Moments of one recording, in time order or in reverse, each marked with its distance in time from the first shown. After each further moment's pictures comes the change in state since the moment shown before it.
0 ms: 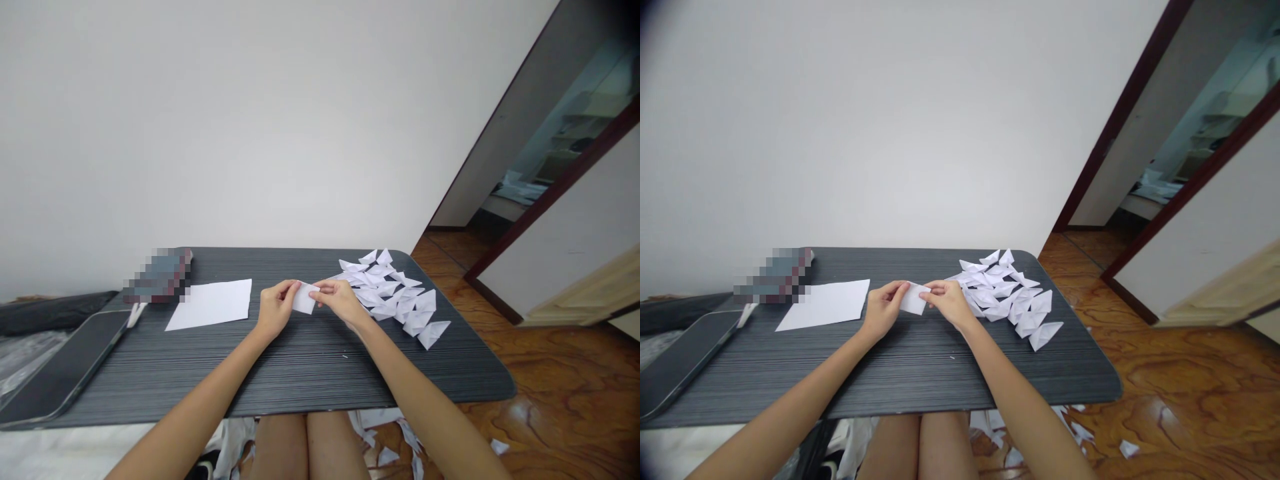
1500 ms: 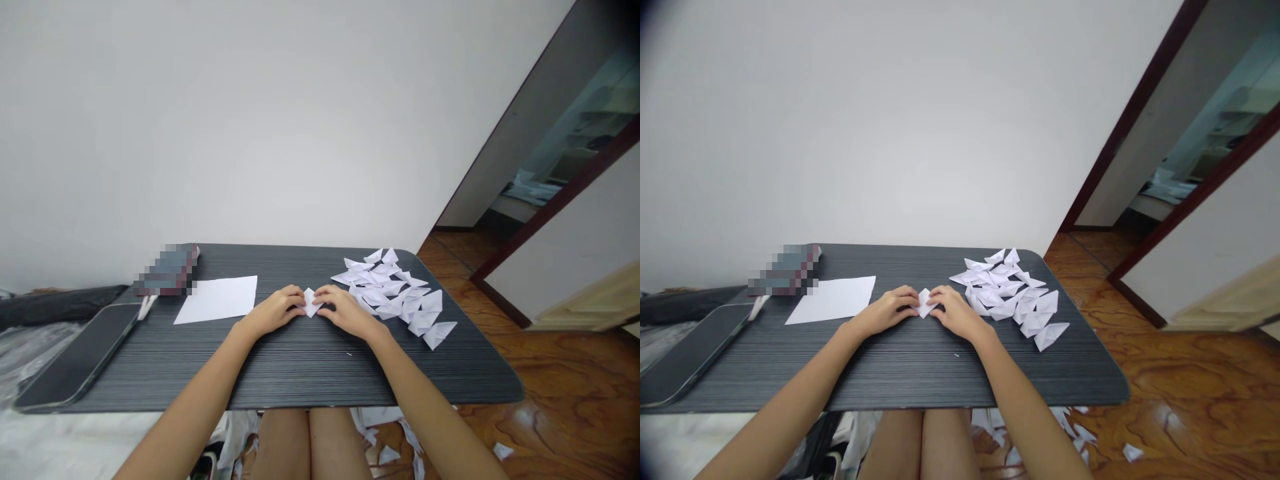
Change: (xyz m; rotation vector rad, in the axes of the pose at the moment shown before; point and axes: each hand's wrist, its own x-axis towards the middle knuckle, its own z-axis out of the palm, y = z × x) left_hand 0.007 -0.021 -0.027 0.269 -0.649 0.403; right_hand -0.015 0.011 -0.014 -0.827 -0.272 -0.403
